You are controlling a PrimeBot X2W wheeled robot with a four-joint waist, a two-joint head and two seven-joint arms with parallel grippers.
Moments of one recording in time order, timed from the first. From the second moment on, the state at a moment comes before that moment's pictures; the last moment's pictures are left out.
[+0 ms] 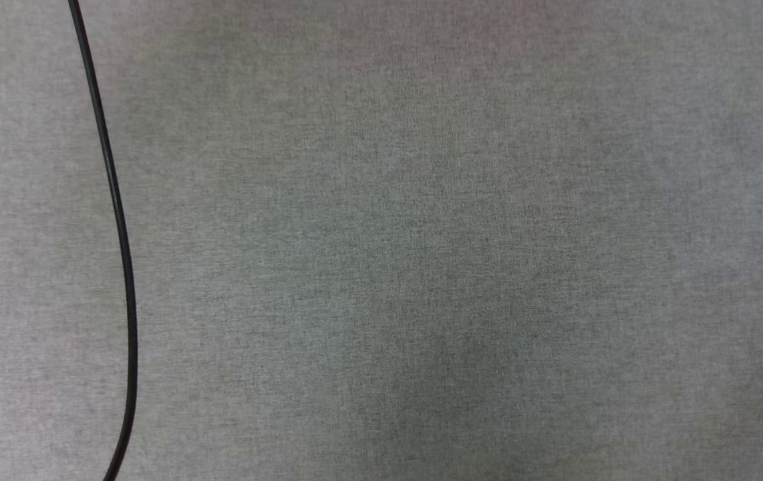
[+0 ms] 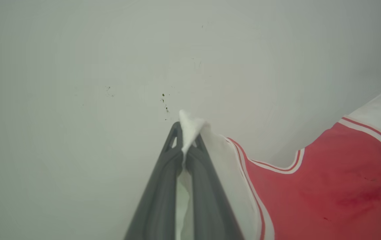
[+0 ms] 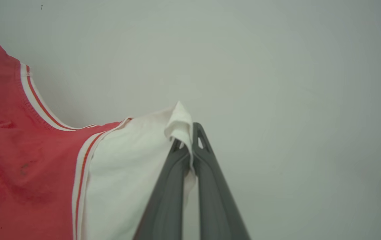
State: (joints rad) left arm -1.87 0.52 -0.71 0.59 -0.75 -0.04 -0.08; right arm -1.66 -0.57 0.36 0.55 0.35 0.13 0.08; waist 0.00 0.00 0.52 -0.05
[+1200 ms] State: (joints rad) left arm -0.81 0.61 -0.61 0.39 -0.88 0.02 -0.26; right arm -1.01 -0.59 0.73 0.63 0.68 0.13 -0.20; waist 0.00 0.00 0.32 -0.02
